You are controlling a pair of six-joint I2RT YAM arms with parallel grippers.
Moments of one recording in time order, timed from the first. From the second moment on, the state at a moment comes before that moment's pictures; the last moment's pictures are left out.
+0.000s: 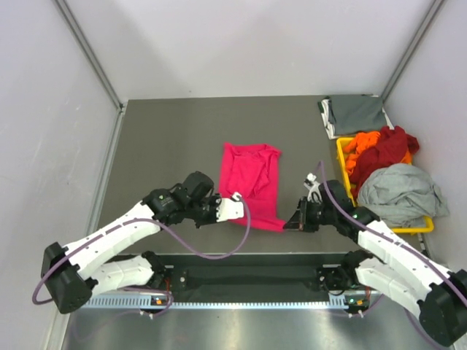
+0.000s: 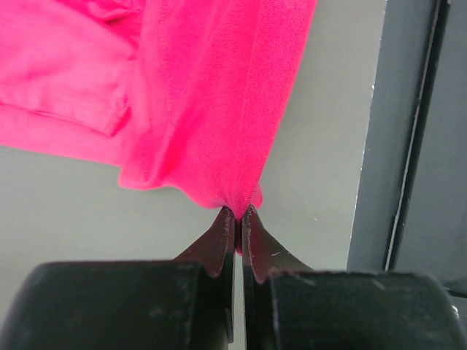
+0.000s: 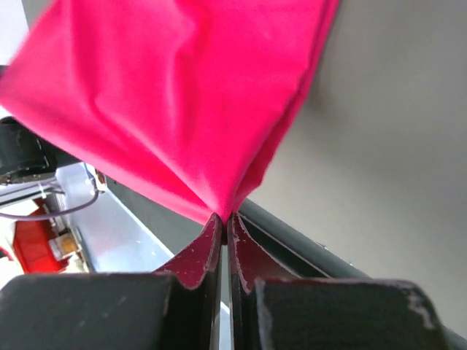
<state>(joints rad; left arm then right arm) -0.82 1.05 0.85 -0.74 0.24 0.69 0.51 0.84 0.43 -0.41 -0.47 0.71</state>
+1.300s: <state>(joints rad) -0.35 2.16 1.84 -0.68 0.26 0.57 0.20 1.99 1.47 -0.41 -0.43 0.44</state>
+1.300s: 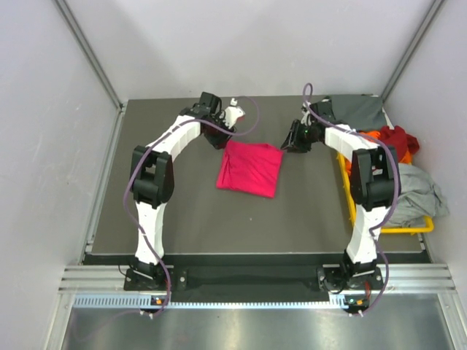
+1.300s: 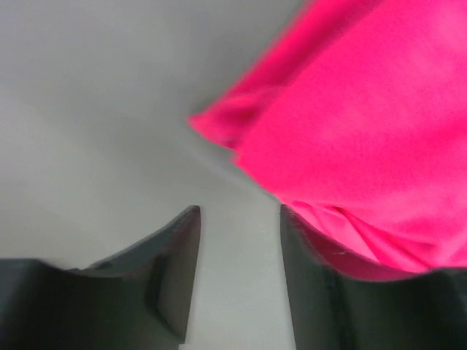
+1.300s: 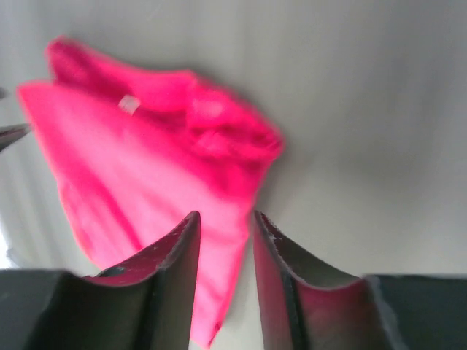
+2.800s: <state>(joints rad) -0.28 1.77 0.98 -0.18 0.52 0.01 0.50 2.45 2.04 -0.26 -0.51 0.26</state>
